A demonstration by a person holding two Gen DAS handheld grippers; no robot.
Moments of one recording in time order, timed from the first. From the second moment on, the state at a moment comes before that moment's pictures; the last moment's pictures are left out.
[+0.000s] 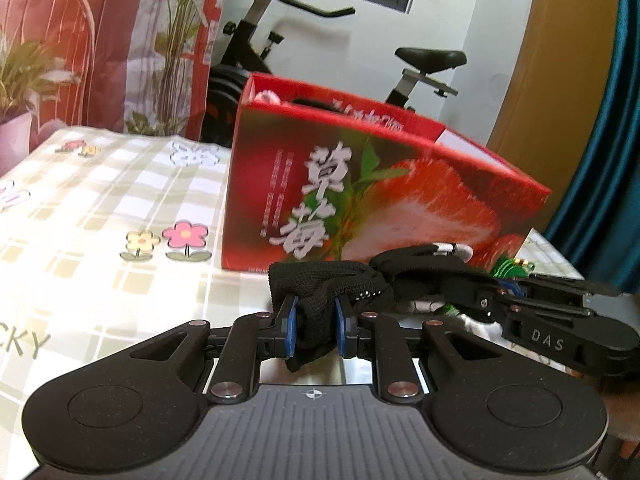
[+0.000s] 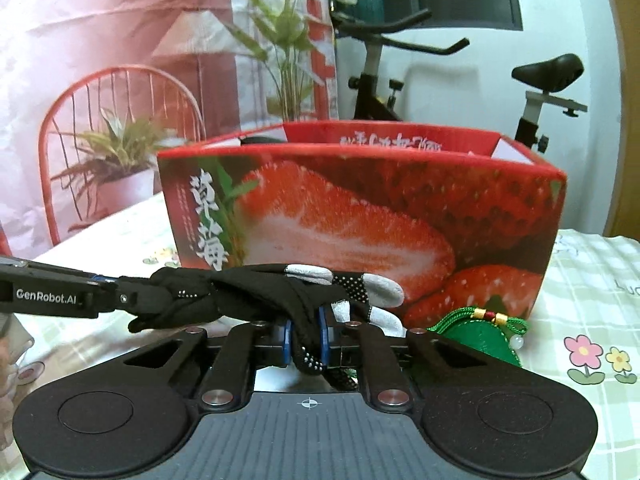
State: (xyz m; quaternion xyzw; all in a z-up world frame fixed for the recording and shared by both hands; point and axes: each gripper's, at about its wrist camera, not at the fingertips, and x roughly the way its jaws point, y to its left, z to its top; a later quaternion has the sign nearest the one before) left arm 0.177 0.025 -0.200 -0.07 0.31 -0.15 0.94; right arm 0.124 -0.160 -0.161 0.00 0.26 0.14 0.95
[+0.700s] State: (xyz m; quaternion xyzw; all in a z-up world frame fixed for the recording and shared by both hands) left arm 0.162 0.019 -0.177 -0.07 0.27 -0.16 0.95; right arm 0.102 -0.169 -0.134 0.05 0.25 0.15 0.96
